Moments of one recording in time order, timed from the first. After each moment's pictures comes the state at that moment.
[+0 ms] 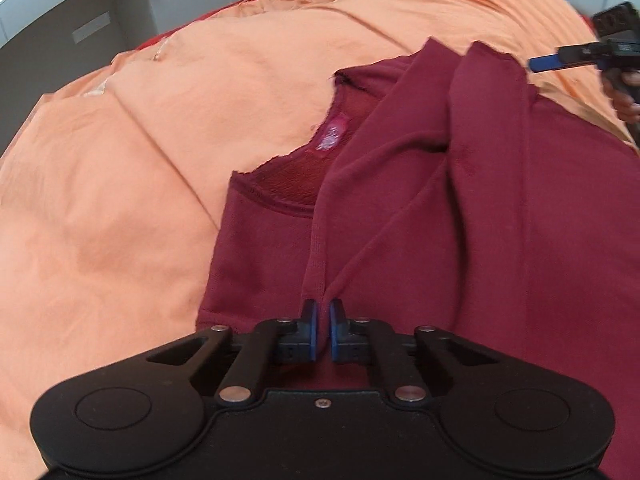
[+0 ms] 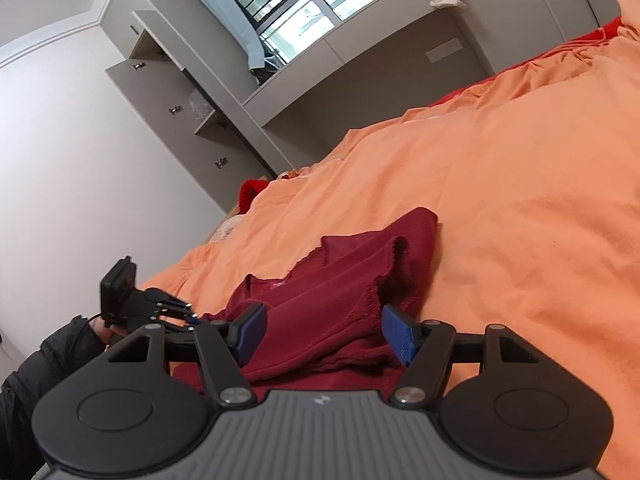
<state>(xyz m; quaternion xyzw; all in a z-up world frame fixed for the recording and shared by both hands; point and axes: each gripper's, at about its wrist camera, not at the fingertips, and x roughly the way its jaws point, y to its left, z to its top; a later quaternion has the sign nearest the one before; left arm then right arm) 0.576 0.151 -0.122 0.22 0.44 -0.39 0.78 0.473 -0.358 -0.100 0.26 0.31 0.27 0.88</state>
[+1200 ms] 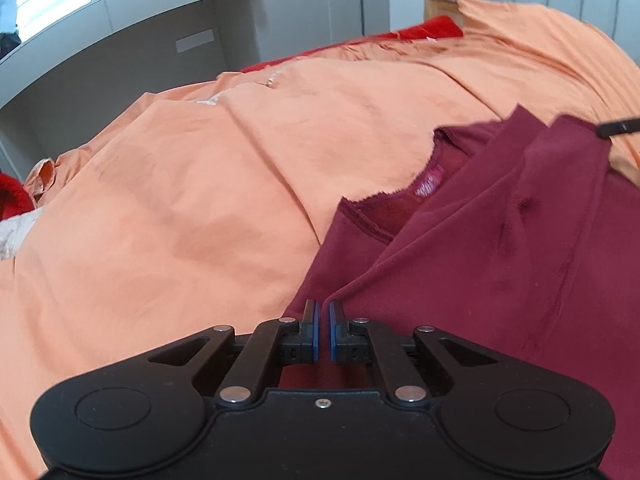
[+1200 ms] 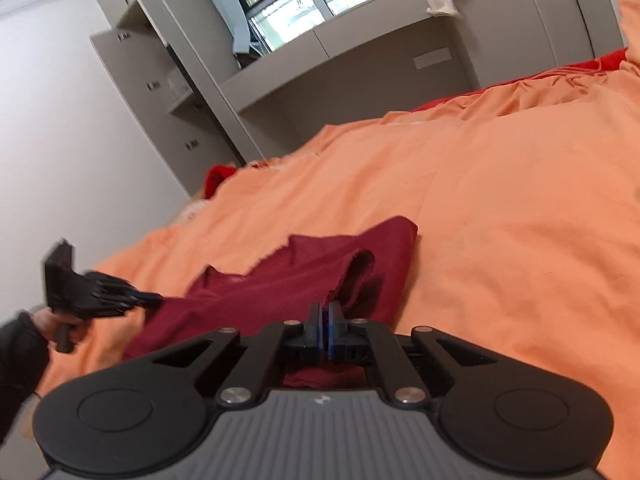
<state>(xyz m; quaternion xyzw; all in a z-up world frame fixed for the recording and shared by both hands) 0.570 0.181 -0.108 0.16 0.39 -0.27 0.87 0.489 -0.360 -0.091 0.20 0.31 0.24 0.90</state>
